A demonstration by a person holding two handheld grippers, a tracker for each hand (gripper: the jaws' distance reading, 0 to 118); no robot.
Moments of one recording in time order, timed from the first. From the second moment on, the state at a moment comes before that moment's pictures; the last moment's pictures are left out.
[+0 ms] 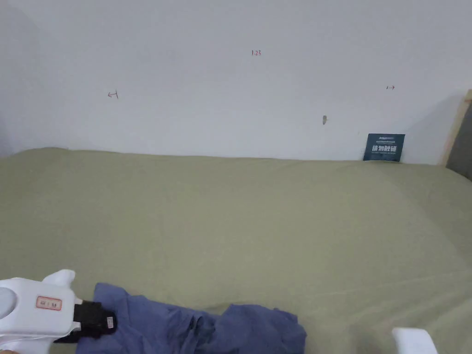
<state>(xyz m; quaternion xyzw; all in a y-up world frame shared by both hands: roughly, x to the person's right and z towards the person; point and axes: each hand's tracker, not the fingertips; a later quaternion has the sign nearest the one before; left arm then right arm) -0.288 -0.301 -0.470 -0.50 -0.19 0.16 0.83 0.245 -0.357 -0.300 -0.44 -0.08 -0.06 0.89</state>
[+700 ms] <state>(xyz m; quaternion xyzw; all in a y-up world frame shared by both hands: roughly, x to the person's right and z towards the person) -0.102 -0.312 -0.466 -0.47 -0.44 0.23 0.73 0.239 -0.358 -0.299 -0.45 -0.08 -0.06 0.89</state>
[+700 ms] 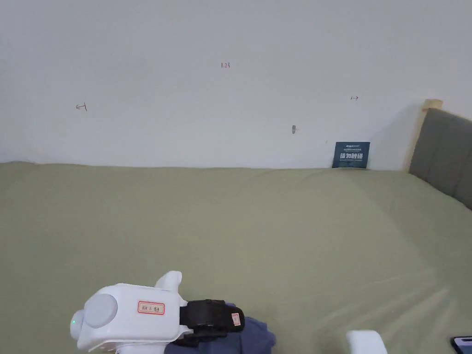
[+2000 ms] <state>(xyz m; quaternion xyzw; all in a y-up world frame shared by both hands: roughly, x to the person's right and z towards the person) -0.225 -0.333 -0.455 -0.39 -0.37 0.29 0.79 0.125 -0.305 -0.392 -0.40 0.10 -0.11 0.90</state>
